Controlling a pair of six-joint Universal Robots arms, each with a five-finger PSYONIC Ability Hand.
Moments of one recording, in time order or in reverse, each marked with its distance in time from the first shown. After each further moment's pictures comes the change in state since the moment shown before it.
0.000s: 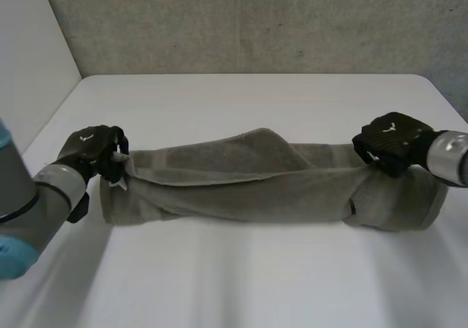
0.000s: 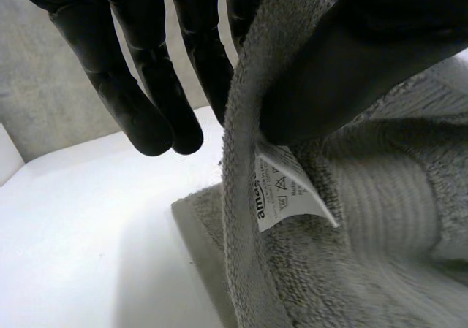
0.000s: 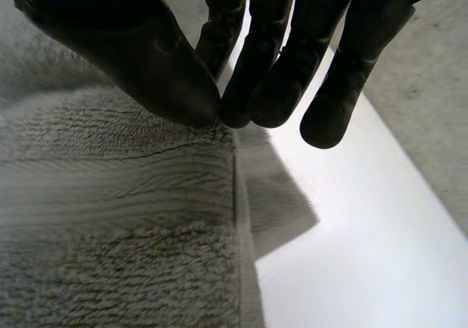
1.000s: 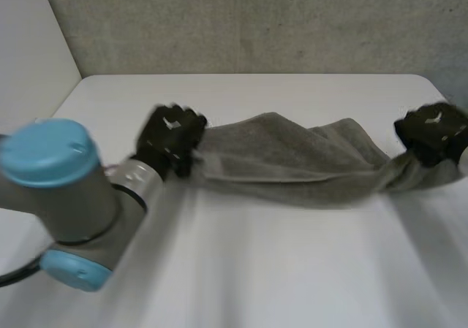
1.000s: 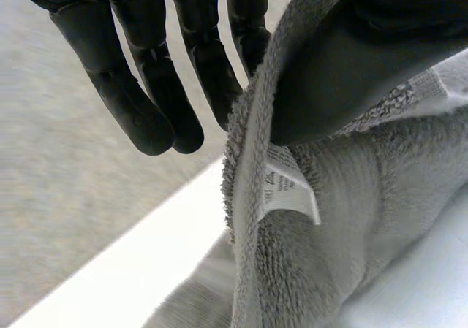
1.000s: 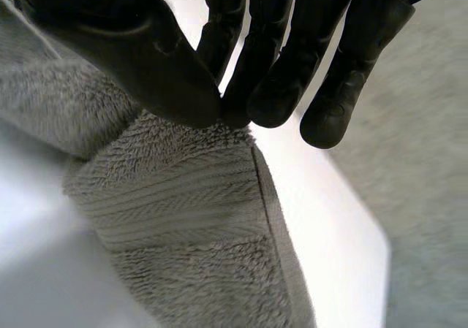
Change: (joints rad) left arm -0.350 -0.004 0.117 0.097 -0.094 0.220; right arm -0.114 -0.188 0.239 -0.294 0.078 0.154; left_hand 0.001 -0.026 -0.003 0.000 -0.006; right_hand 0.000 0.000 0.000 0.000 0.001
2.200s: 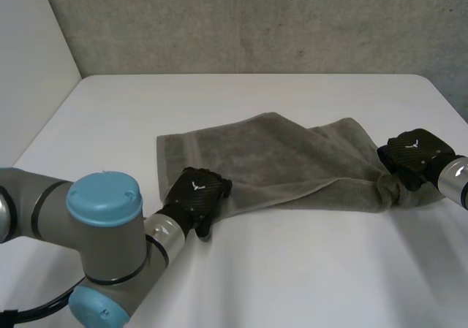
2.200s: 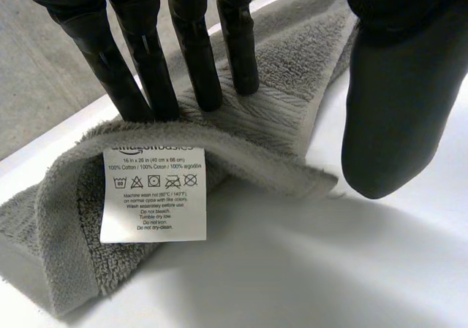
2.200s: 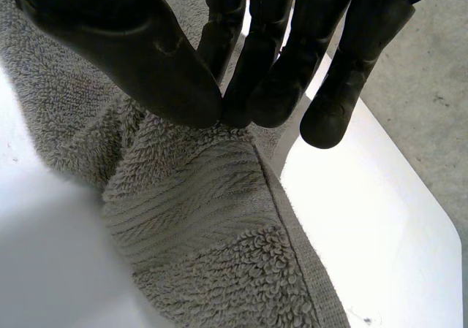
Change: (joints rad) left arm -0.083 -0.213 -0.059 -0.005 0.041 0.022; right arm 0.025 0.154 0.021 -0.019 0.004 -0.089; left_hand -0.816 -0.859 -0.909 -0.881 -0.856; right_hand 0.000 0.000 0.000 0.000 0.000
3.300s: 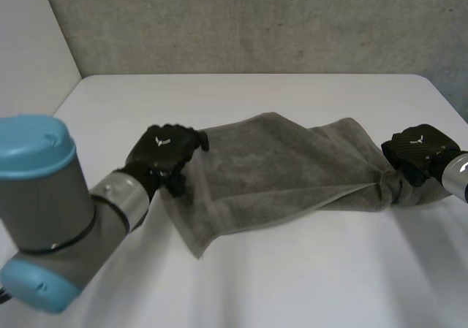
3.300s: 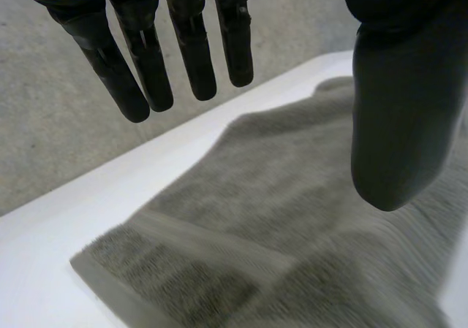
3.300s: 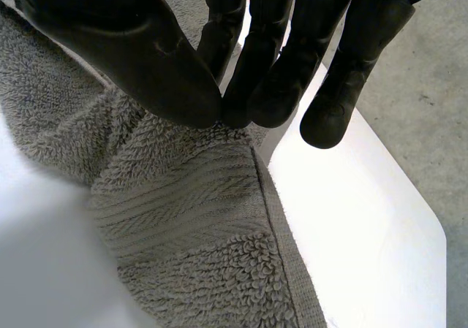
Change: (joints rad) left arm 0.095 0.272 -0.001 -0.179 0.023 -0.150; right arm -0.009 -0.006 -0.017 0.003 0.004 0.011; left_hand -0.086 -0.090 -0.100 -0.091 -0.094; right_hand 0.000 0.000 0.000 0.000 0.000
